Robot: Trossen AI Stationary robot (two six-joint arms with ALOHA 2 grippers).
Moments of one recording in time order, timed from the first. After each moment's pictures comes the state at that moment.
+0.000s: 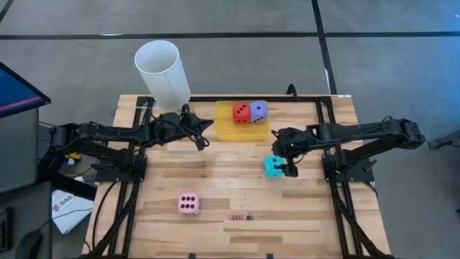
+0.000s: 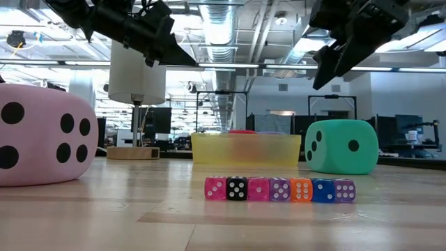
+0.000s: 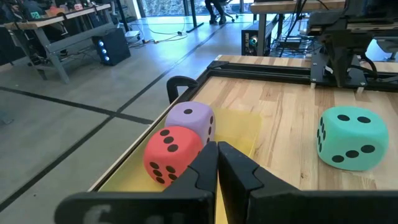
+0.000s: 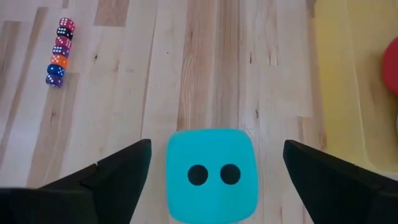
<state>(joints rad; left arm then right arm) 0.21 1.16 0.62 0.31 -0.28 0.07 0.01 1.17 0.89 -0.69 -0.03 -0.05</state>
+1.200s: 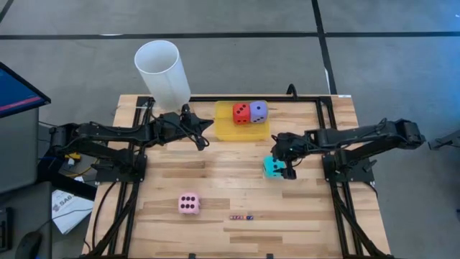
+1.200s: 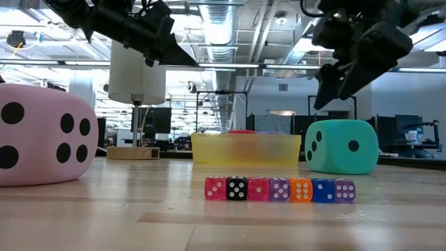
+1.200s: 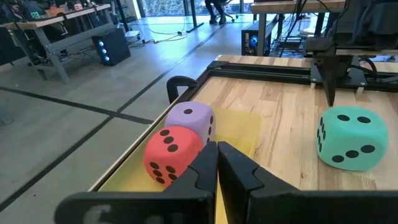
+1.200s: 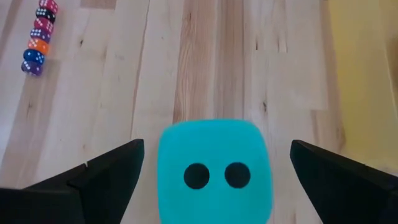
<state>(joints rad) 0.21 1.16 0.62 0.31 -0.28 0.07 0.01 1.17 0.74 -0.53 -0.03 -0.05</state>
